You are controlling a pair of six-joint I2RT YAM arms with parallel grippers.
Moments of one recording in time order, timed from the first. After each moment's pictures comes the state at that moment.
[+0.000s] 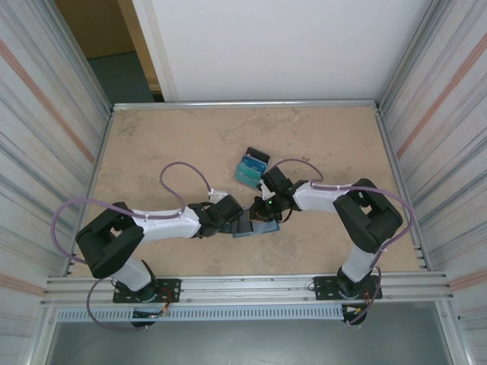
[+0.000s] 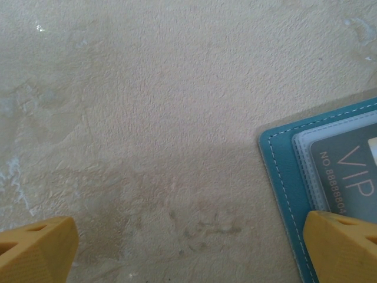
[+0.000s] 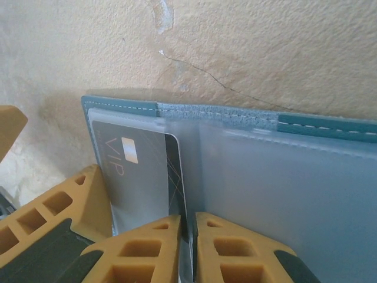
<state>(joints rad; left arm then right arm) -0.94 1.55 0.73 -0.37 -0.39 -0.73 0.69 1.73 0.86 -0.24 -0.47 0.74</state>
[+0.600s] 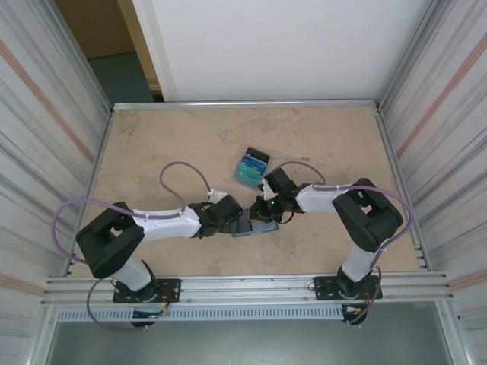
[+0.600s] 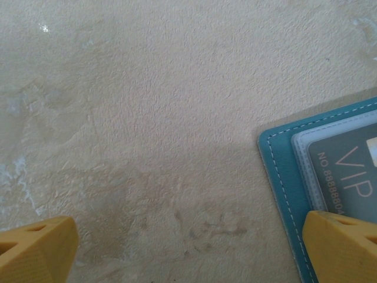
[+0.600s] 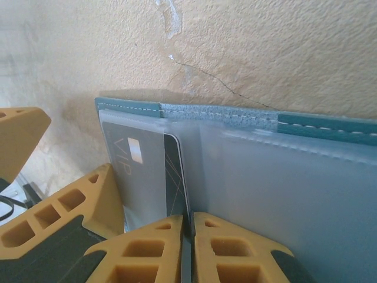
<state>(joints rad) -0.95 1.55 0.73 -0.38 -0.40 -0.73 0.67 1.73 0.80 -0.11 -0.55 0.78</state>
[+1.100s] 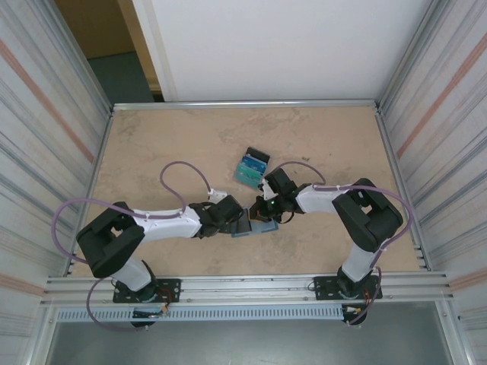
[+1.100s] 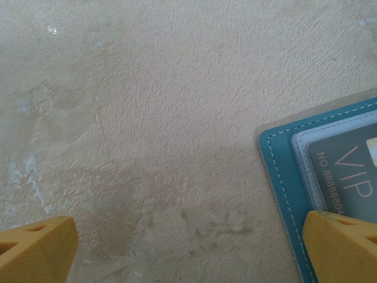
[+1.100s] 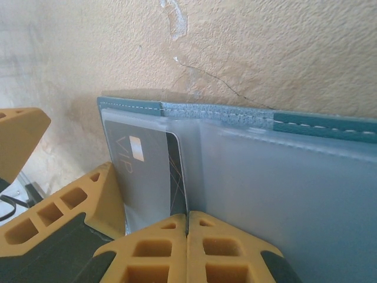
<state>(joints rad) -0.95 1.56 0.74 -0.40 -0.42 -0.73 0.67 1.73 0.80 -0.10 -0.54 0.78</state>
